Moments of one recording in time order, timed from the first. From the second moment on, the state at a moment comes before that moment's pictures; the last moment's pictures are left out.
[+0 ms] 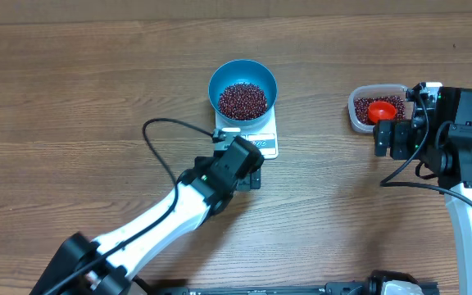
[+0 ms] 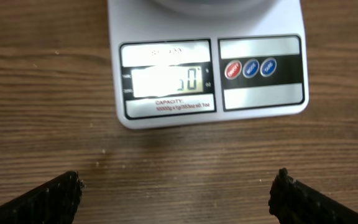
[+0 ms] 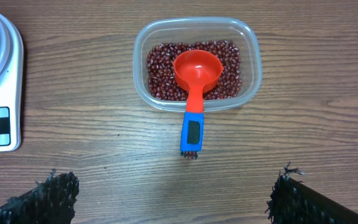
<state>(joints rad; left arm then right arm) -0.72 1.50 0.83 -0.35 -0.28 -0.64 -0.13 1.20 1.16 -0.93 -0.03 -0.11</state>
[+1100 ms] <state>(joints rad) -0.33 0.48 0.02 0.17 -0.02 -0.38 -0.13 1.20 1.16 -0.93 -0.03 -0.11</state>
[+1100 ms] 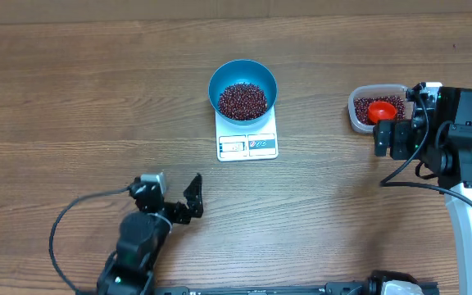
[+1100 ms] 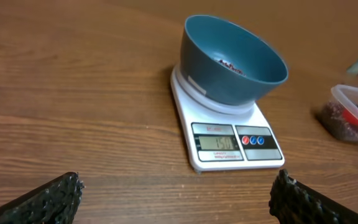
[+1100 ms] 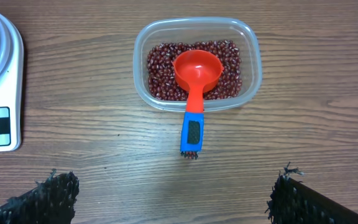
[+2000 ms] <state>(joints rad) -0.09 0.12 0.01 -0.07 0.06 -0.15 -0.13 1.20 1.16 -0.93 -0.03 -0.11</state>
